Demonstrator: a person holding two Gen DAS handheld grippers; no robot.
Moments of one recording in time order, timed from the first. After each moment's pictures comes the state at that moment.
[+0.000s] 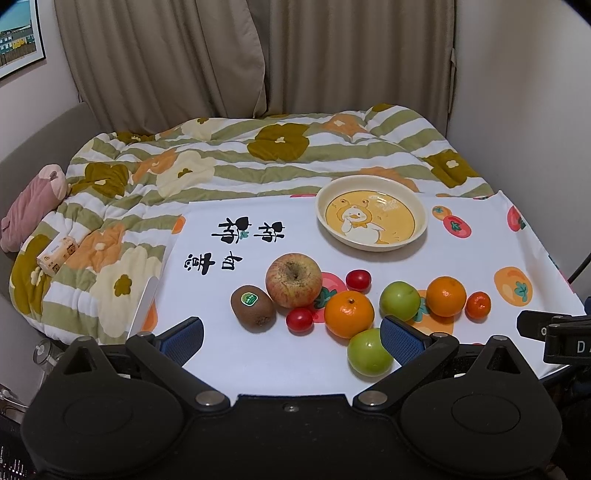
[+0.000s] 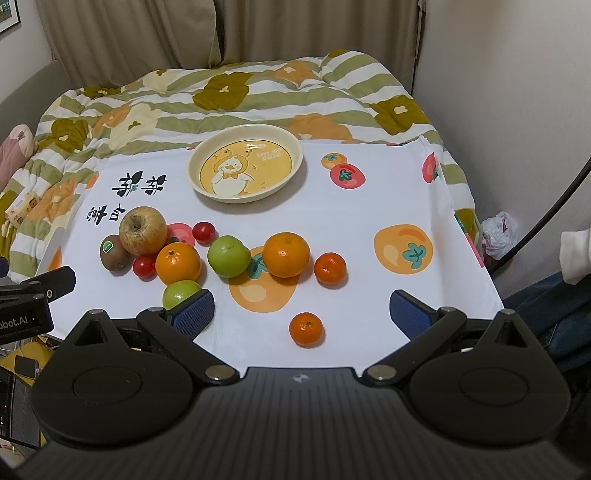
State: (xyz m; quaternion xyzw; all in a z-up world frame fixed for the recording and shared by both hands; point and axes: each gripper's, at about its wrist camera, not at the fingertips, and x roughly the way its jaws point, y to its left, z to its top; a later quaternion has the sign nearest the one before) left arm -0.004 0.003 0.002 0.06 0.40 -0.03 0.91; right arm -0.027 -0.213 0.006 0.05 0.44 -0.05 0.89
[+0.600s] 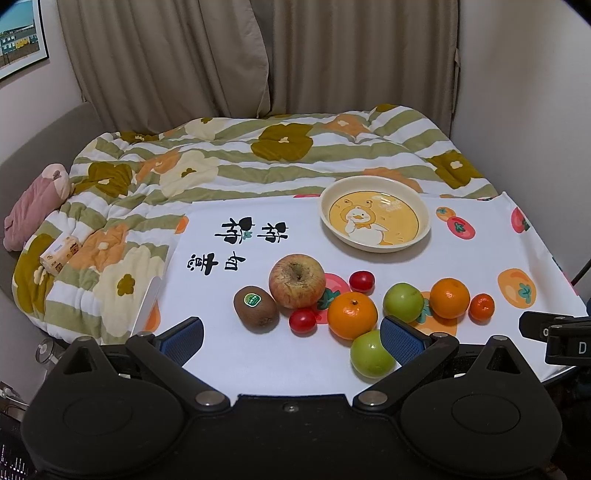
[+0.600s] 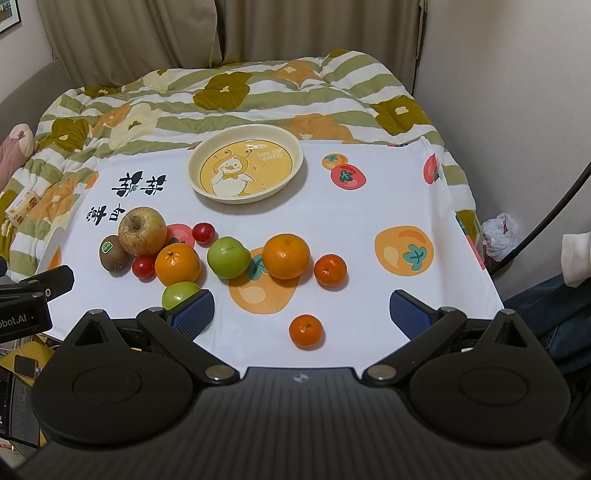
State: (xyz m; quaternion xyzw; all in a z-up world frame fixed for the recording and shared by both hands) left arm -0.002 0.004 0.003 0.06 0.40 -0.03 0.91; right arm -0.025 -0.214 0.005 0.05 0.44 -0.05 0.89
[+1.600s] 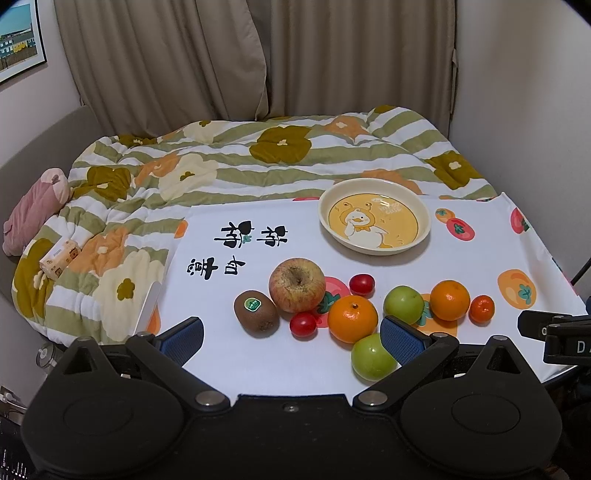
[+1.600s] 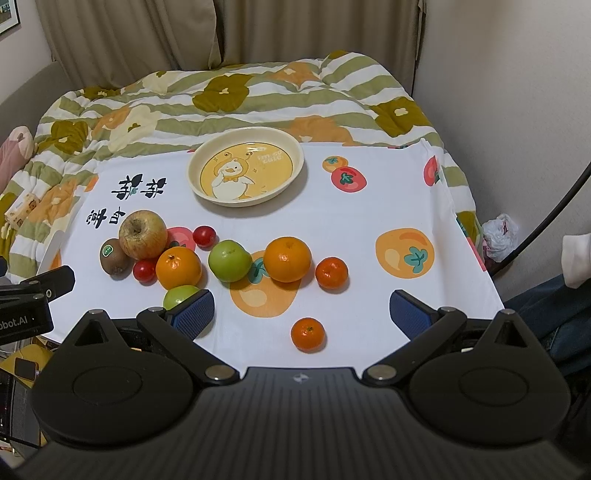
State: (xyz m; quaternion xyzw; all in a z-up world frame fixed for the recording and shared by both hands) left arm 0.002 0.000 0.004 0.07 0.40 -0.03 0.91; right arm -0.025 -0.214 0.006 0.05 0.44 -0.05 0.89
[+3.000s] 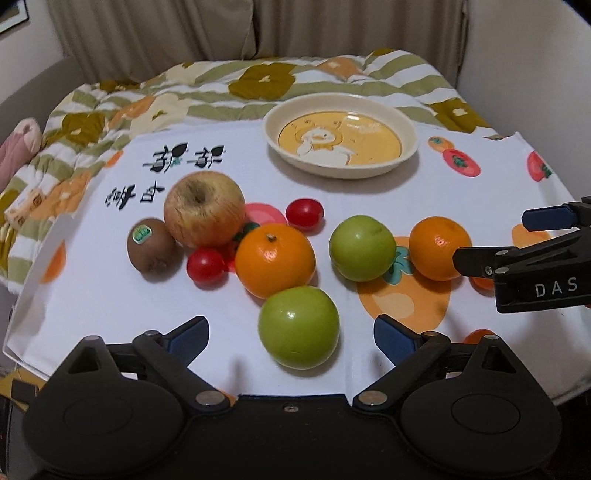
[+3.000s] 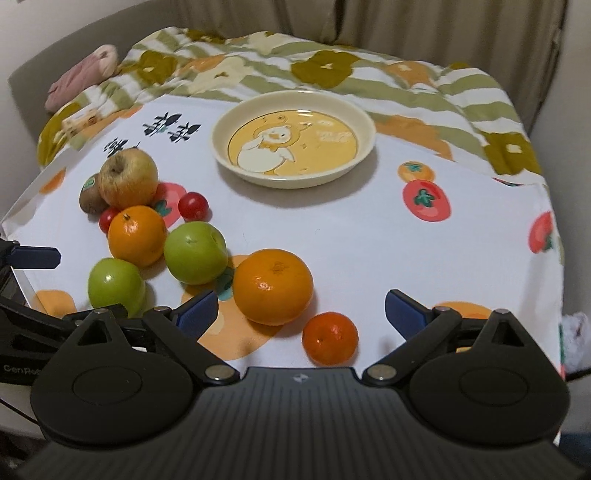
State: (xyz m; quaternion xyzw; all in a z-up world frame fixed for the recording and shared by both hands) left arm 0.042 -0.085 -0.117 0.05 0.47 -0.01 0.88; right arm 0.090 -0.263 -0.105 -0.06 0.44 0.16 0.88
